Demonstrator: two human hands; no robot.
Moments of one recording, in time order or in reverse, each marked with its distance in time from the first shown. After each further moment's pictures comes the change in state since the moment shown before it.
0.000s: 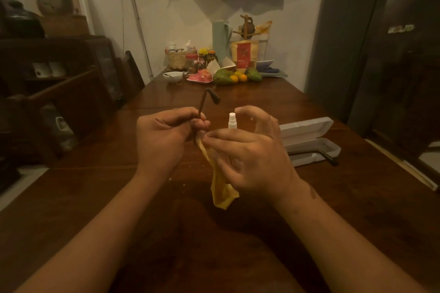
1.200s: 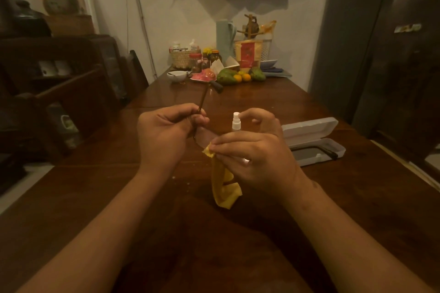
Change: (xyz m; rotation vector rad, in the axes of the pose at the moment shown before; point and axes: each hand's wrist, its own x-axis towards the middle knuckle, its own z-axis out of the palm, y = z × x) left_hand 0.003 0.001 -0.002 0.060 0.049 0.008; right_hand -0.001 0.010 0.006 0.131 0.042 -0.045
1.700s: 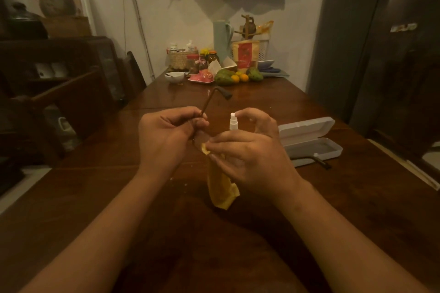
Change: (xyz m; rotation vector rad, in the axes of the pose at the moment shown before) left_hand -0.001 -0.003 0.001 0.092 -0.055 0.005; right_hand 0.000 -0.003 0.002 -0.059 -0.032 0.034
